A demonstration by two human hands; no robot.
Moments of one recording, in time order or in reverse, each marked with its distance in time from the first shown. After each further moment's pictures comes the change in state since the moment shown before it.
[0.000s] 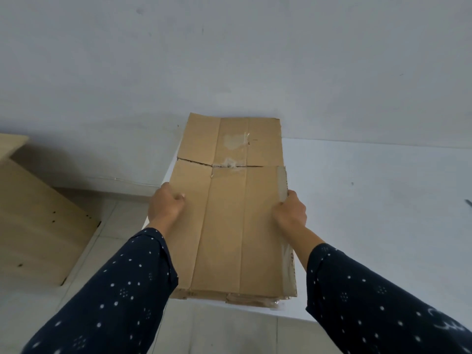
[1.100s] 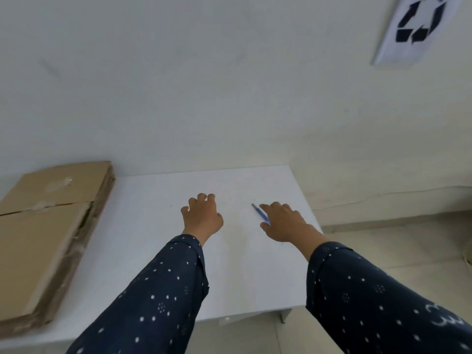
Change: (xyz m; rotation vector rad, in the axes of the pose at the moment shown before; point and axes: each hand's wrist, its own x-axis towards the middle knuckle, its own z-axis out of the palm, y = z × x) left_hand -0.380 0.477 0.271 0.452 -0.190 0.559; right_hand 0.043 0.293 -0.518 -0.884 -0.060 -0.374
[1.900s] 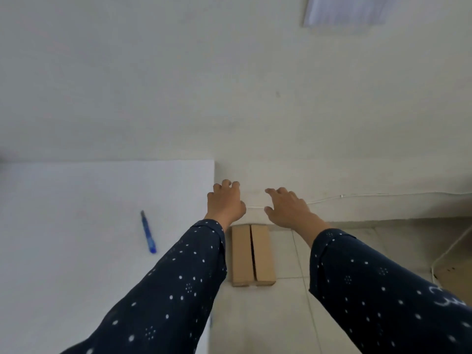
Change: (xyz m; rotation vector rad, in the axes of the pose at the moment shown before) left_hand 0.169 0.413 0.131 -0.069 -0.057 0.079; right_hand 0.123 0.413 -0.007 0.093 -0.018 0.019
